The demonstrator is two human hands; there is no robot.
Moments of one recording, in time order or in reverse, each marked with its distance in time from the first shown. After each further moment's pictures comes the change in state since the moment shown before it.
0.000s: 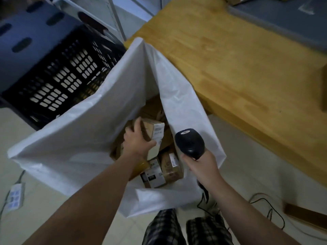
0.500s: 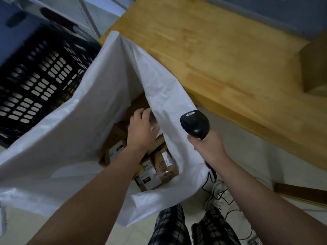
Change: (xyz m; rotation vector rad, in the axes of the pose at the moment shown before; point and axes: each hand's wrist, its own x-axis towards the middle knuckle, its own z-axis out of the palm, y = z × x) left_hand 0.013 0.050 0.010 0.096 0.074 0.415; right_hand 0.036 -0.007 -0.025 -0.112 0.218 0.002
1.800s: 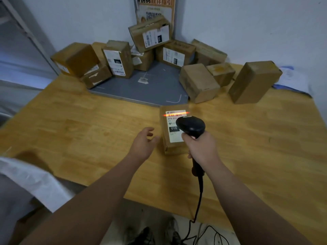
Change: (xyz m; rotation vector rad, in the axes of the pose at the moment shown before) left_hand 0.062 0.437 0.094 -0.392 -0.227 0.163; right_hand 0.095 0.023 -0.404 0.222 0.335 0.039
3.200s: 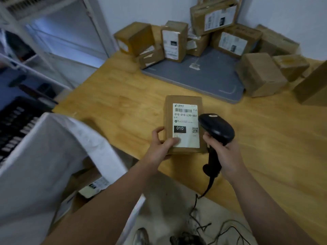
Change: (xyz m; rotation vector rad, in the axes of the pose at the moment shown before) left_hand -0.067 -0.087 -0.075 -0.632 -0.041 -0.278; right_hand -0.055 0.001 0.086 0.453 -0.271 0.015
